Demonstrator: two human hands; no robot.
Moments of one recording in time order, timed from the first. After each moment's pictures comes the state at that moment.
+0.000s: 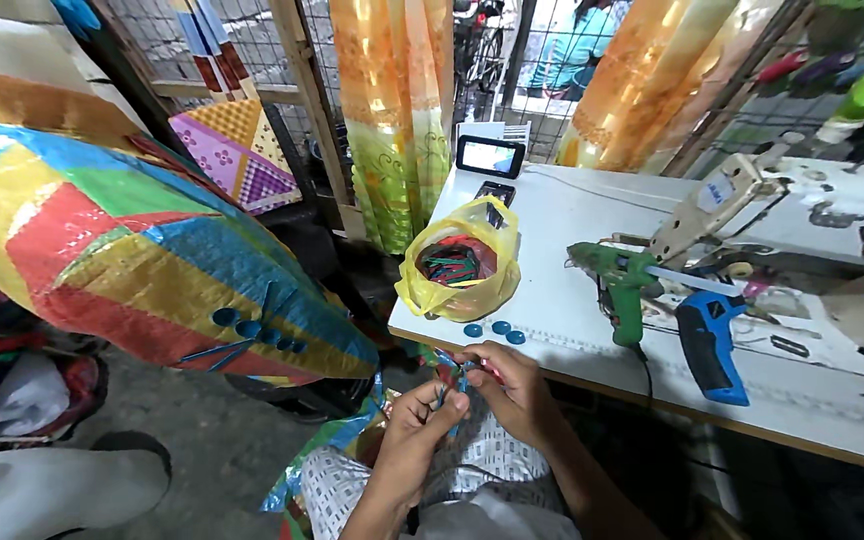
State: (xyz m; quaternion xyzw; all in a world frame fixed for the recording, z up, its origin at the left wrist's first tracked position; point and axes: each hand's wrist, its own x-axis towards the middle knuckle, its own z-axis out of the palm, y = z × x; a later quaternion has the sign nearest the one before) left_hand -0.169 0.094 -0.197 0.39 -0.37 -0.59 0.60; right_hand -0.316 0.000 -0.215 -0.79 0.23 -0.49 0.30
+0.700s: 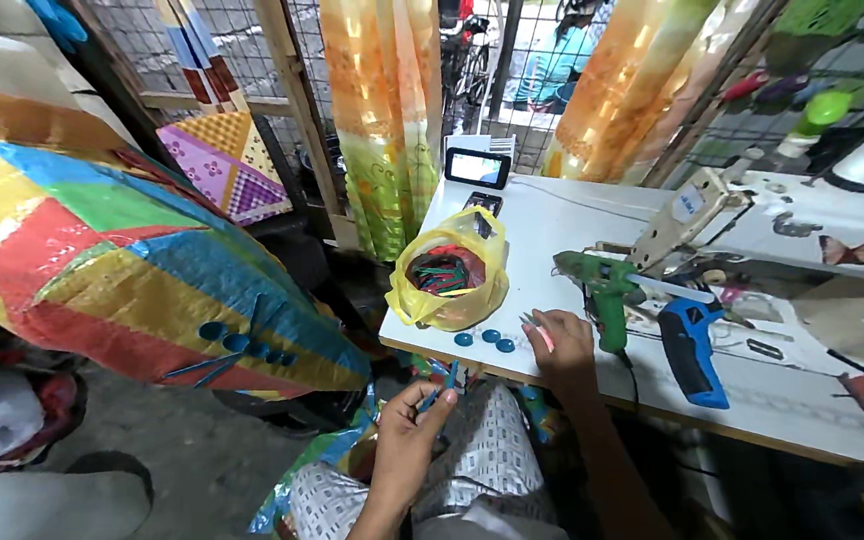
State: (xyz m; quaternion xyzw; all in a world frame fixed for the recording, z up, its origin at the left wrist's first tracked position) left_hand -0.177 0.083 -0.201 0.51 -0.42 -0.45 0.60; right_hand -0.384 -0.061 -0.256 -0.72 0.53 -0.42 0.11
